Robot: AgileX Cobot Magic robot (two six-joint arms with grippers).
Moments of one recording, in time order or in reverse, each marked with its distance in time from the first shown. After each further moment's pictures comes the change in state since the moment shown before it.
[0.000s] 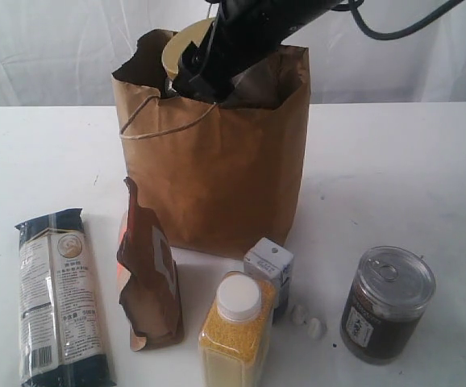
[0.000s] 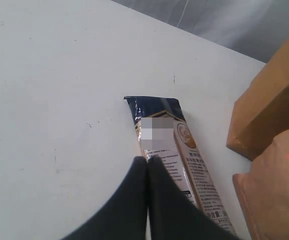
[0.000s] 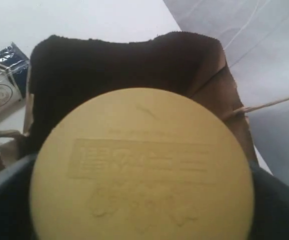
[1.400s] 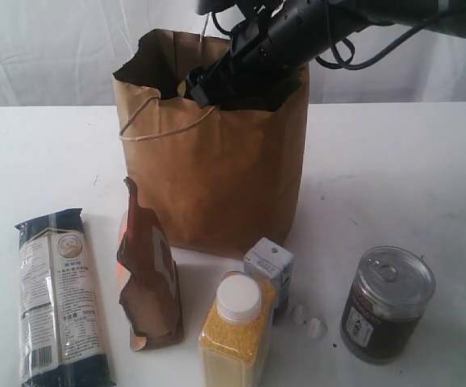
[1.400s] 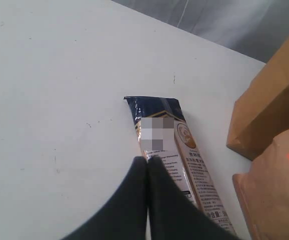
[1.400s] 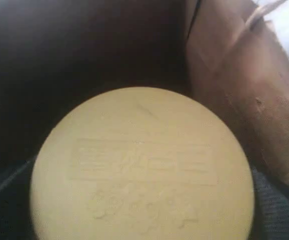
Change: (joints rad) left arm 0.000 0.000 0.000 0.000 0.000 0.000; right arm -0.082 0.138 0.000 0.173 0.006 0.131
